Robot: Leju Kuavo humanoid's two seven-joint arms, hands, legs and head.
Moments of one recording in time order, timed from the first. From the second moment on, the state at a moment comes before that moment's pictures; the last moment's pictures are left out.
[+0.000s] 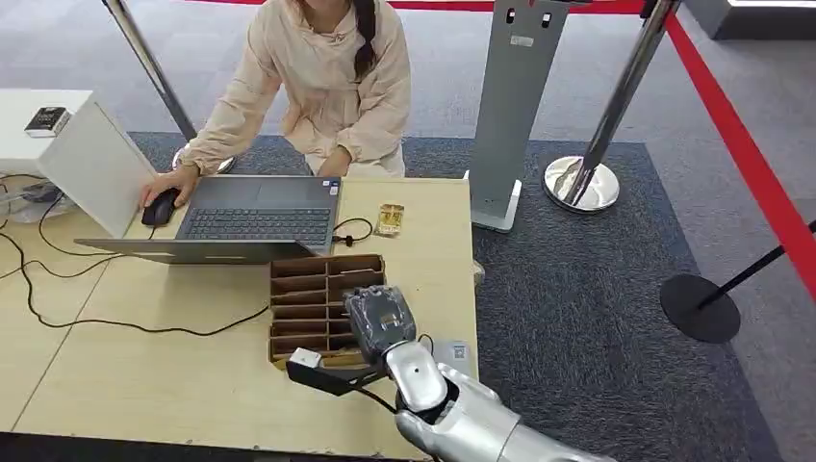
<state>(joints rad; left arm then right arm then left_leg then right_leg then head) -0.19 -0.02 -1.30 -0.19 0.72 0.06 0.37 -0.49 0.11 1.00 -1.02 1.06 -0.37 0.35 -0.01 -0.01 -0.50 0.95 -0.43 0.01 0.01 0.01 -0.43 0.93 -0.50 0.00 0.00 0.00</state>
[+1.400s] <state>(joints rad) -0.19 -0.02 -1.30 -0.19 0.72 0.06 0.37 -0.55 0.04 0.90 -1.41 1.18 -0.26 0.42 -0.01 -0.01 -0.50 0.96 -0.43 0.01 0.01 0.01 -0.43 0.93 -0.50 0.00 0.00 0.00</state>
